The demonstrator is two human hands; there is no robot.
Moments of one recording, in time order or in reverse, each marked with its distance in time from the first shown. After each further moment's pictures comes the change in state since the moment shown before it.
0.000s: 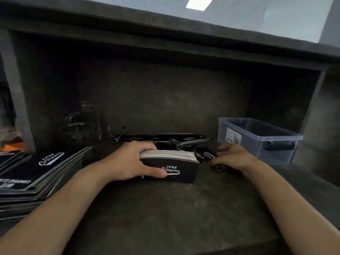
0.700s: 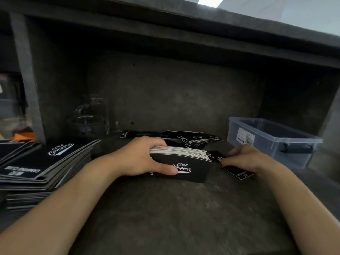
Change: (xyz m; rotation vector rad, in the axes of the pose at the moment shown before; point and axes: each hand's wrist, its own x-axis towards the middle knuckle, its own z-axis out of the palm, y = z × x) left_hand -0.003 0.004 0.000 -0.009 -0.009 -0.026; right_hand -0.014 -0.014 -0.003 -0.248 -0.007 -0.019
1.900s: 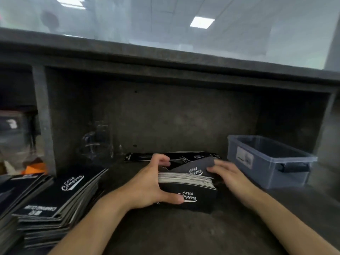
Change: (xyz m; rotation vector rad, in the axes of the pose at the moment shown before) left_hand -0.004 0.001 0.002 -0.067 0.006 -0.045; right_hand -0.027 -0.033 0.033 0.612 -0.051 -0.302
